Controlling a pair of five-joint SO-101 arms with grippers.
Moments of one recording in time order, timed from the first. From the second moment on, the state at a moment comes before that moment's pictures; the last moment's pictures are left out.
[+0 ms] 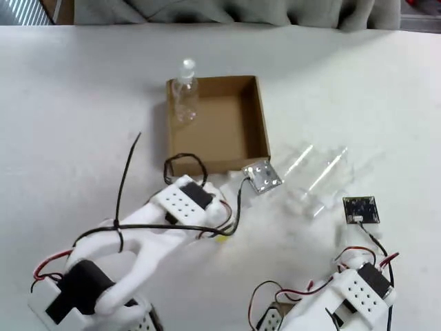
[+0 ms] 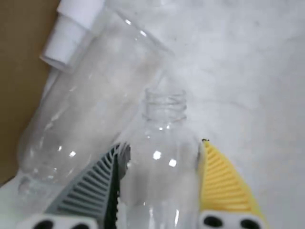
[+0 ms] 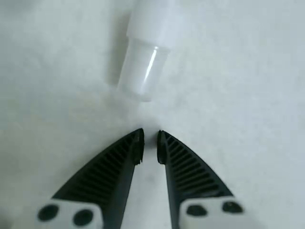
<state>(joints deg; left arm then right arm) 34.9 -9.4 45.9 48.5 -17.4 45.4 -65.5 89.2 54.6 50.0</state>
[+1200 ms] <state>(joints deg) 15.8 -64.7 52.0 71.6 -15.8 45.4 -65.5 89.2 54.6 50.0</state>
